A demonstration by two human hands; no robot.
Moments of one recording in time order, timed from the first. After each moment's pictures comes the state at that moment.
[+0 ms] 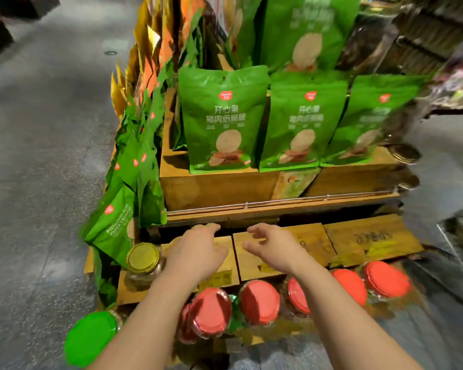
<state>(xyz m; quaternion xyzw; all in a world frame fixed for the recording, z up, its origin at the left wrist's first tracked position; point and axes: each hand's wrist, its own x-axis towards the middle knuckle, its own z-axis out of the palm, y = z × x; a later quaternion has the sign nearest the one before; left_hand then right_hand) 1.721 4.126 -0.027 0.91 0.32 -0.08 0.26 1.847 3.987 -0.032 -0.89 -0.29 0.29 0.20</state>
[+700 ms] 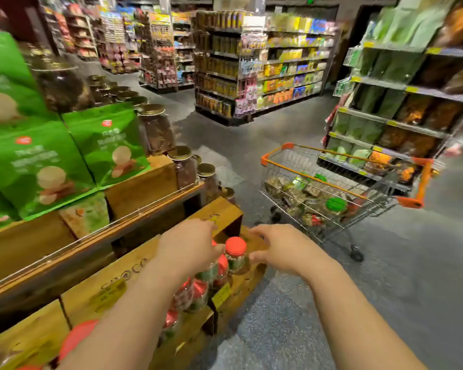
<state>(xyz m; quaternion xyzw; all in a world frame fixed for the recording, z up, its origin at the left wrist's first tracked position) 1.847 3.677 0.082 0.99 -0.05 -0.06 0.08 1.864 3.475 0.077 -0.98 -0.11 0.14 0.12</state>
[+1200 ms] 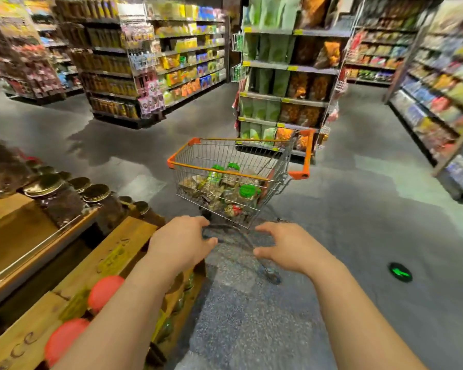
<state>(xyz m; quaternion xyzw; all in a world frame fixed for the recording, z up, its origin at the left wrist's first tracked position) 1.923 3.448 0.092 0.97 -0.21 -0.09 0.08 1.851 3.236 0.077 -0.97 0.08 0.11 0.20</state>
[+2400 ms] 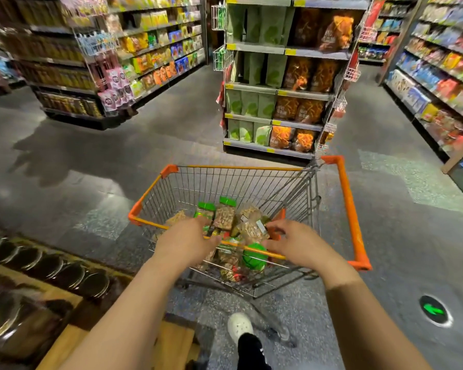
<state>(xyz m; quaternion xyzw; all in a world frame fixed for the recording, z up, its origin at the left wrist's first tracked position) 2.400 3.276 0.034 0.95 -0.21 -0.16 0.15 2.298 3.050 0.020 -0.93 0.18 0.11 0.29</state>
